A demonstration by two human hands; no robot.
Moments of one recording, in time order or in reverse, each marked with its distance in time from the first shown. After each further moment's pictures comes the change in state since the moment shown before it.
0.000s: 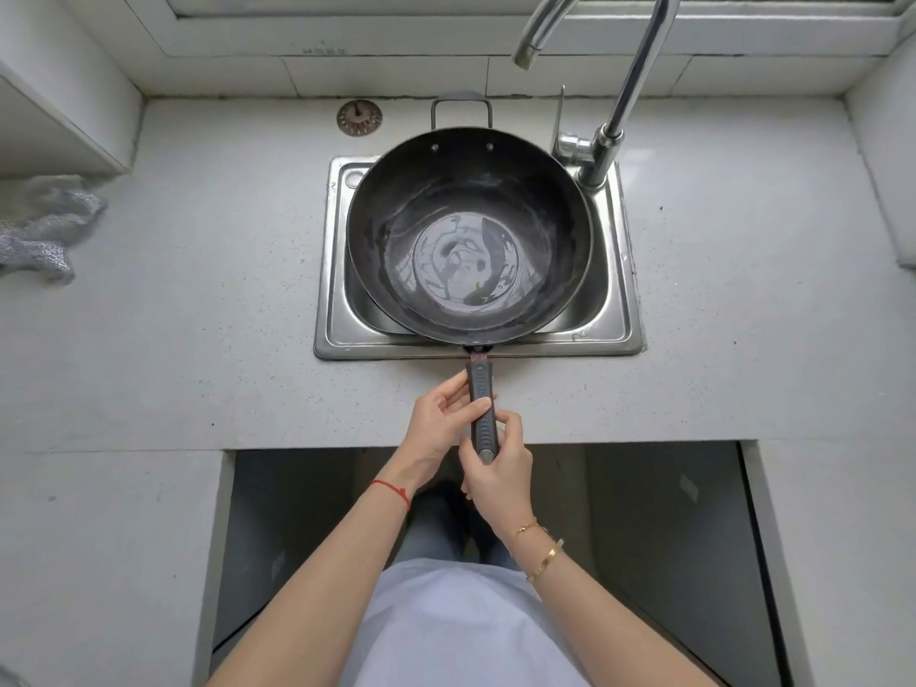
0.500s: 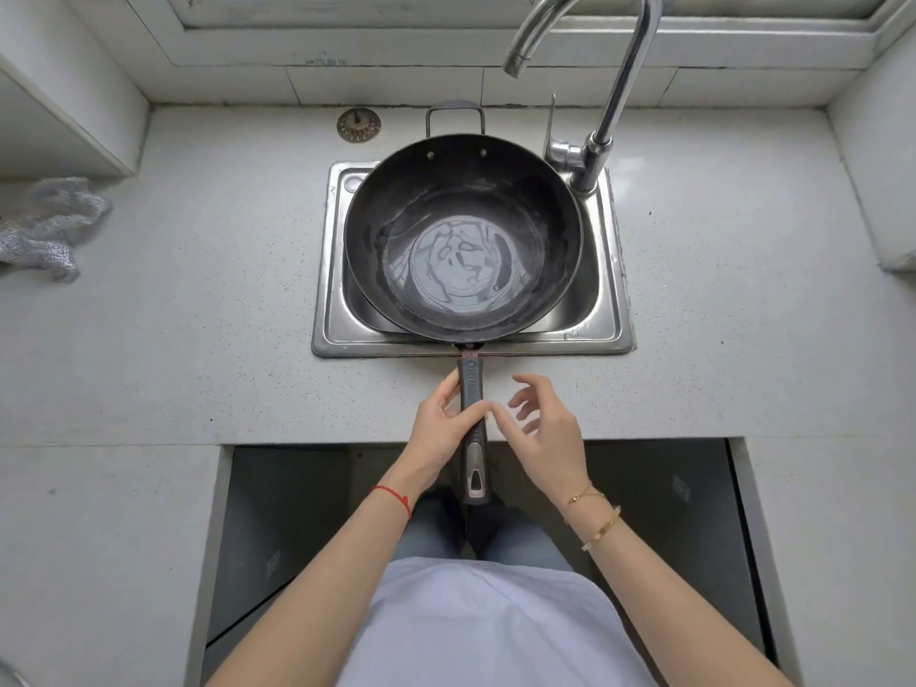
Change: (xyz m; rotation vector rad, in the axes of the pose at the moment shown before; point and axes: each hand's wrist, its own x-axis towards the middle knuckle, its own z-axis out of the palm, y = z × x) left_hand -0.010 -0.005 0.014 0.036 0.041 0.041; right_hand 0.033 -0.011 -0.066 -0.400 0.009 -0.312
